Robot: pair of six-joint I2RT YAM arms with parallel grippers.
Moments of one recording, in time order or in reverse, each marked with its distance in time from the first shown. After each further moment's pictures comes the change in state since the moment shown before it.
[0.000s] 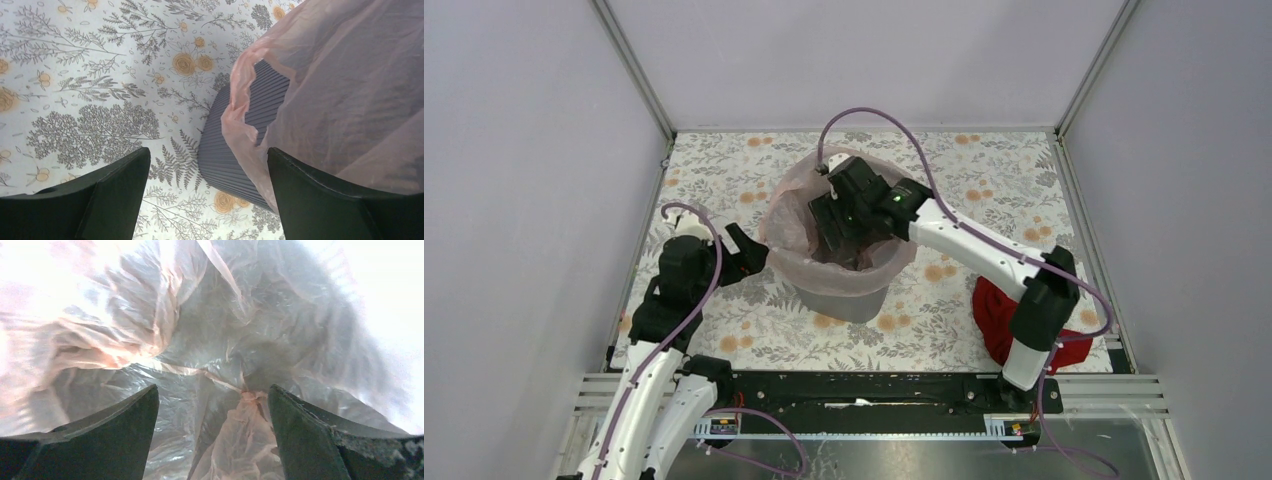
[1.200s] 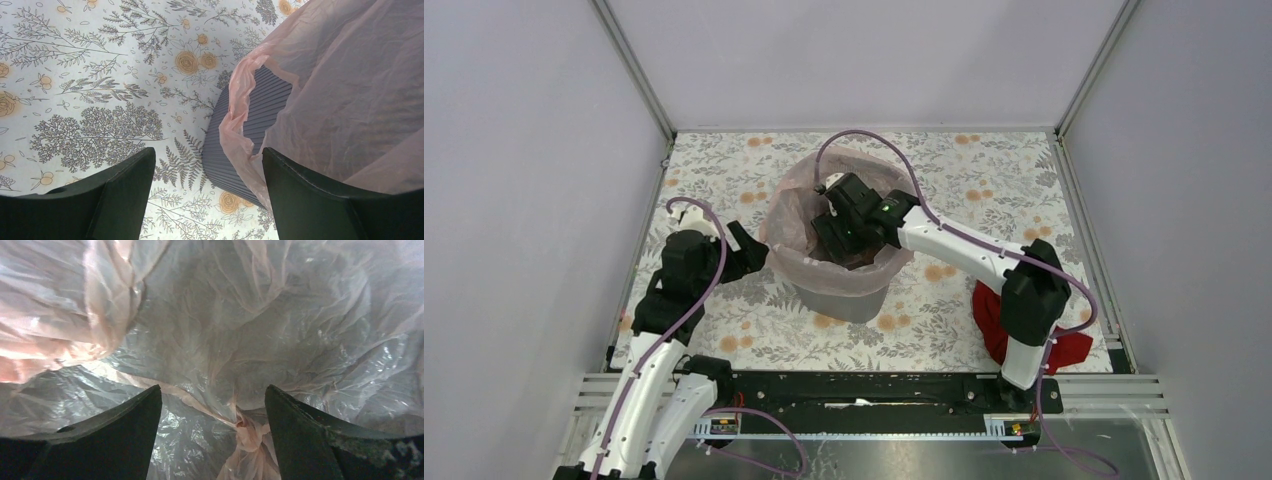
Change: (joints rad) left arm 0.011 0.046 0.014 -0.004 0.018 0.019; right arm -0.006 0.023 -0.093 0.063 -0.023 -0.042
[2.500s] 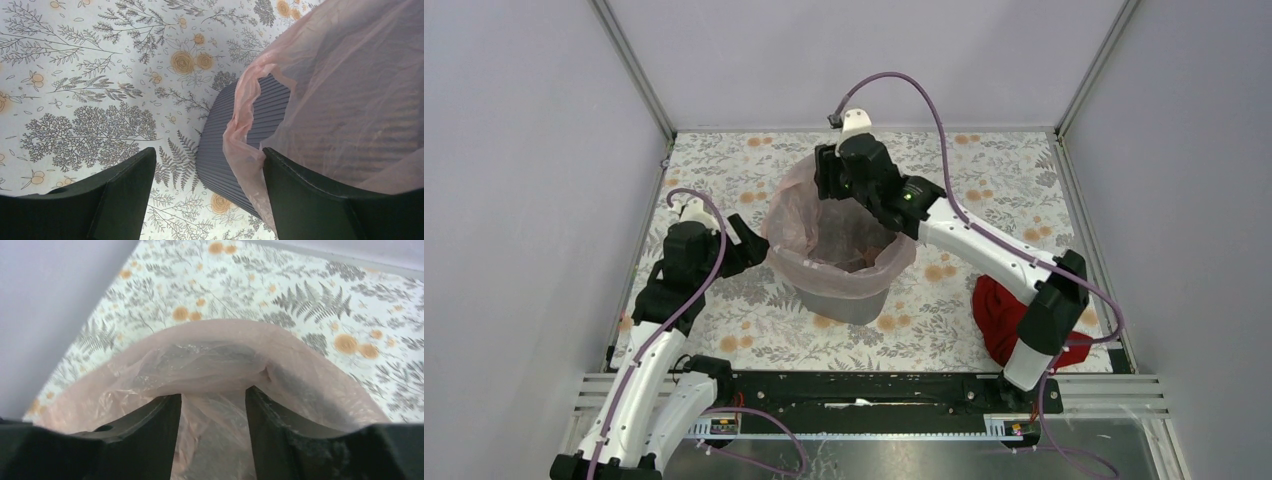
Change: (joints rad) left arm 0.000 0.063 0.048 -0.010 0.007 -0.035; right arm -0.016 -0.101 0.074 0.360 0.205 0.099
